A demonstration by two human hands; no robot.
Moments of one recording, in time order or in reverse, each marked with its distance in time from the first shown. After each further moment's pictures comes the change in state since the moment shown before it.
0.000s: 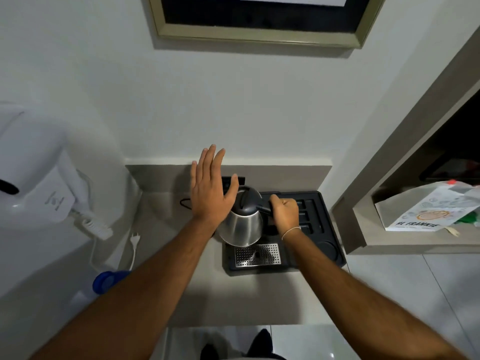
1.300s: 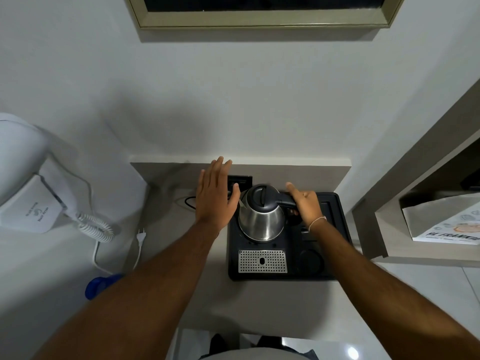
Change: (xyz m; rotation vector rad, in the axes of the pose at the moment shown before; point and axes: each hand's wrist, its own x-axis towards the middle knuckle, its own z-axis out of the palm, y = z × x) left_hand 0.002 -0.013 0.052 0.132 -0.218 -0.049; right_hand 0.104 0.022 -0.038 -0.016 -0.227 0.014
